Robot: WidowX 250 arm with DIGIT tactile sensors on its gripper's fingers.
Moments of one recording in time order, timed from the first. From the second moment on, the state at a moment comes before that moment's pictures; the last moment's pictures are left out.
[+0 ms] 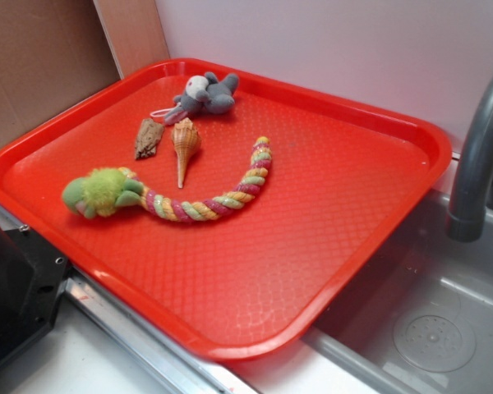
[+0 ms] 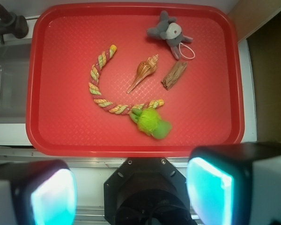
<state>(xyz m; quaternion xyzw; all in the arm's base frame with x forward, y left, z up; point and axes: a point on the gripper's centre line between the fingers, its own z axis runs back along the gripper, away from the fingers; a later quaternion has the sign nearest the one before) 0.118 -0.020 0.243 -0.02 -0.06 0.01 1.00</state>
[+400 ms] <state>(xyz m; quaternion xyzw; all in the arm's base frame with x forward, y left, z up) 0.117 -0.021 0.239 -0.02 -0.05 0.01 1.00</state>
